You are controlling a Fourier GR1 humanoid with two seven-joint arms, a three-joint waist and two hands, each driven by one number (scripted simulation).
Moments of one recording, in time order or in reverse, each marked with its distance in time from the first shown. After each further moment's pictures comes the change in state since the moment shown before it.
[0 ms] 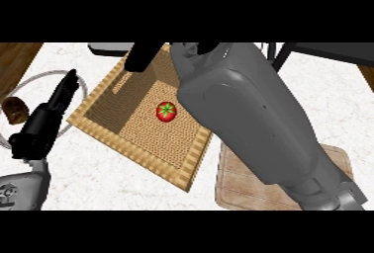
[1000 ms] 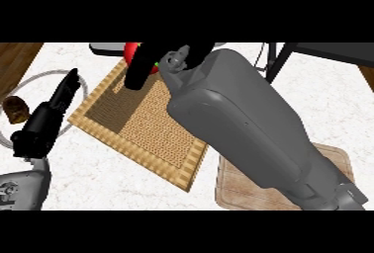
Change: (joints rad) left arm -0.010 0.005 -0.007 0.008 0.002 0.001 0.008; right arm 0.007 -0.005 0.094 -0.007 0.066 0.188 0.039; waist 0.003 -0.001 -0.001
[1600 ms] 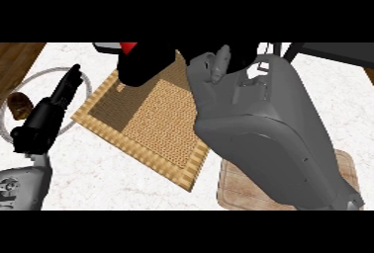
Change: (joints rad) left arm -0.027 0.004 -0.007 -0.002 0.007 -0.008 0.014; right arm 0.049 0.011 -0.109 -0.242 0.047 -0.029 -0.019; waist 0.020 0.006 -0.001
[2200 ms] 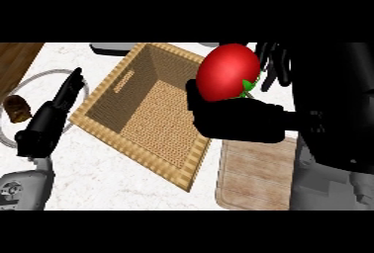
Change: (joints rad) left arm 0.023 -0.013 -0.011 -0.010 -0.004 0.016 0.002; right arm 0.294 -0.001 -0.047 -0.483 0.169 0.139 -0.075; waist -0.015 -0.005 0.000
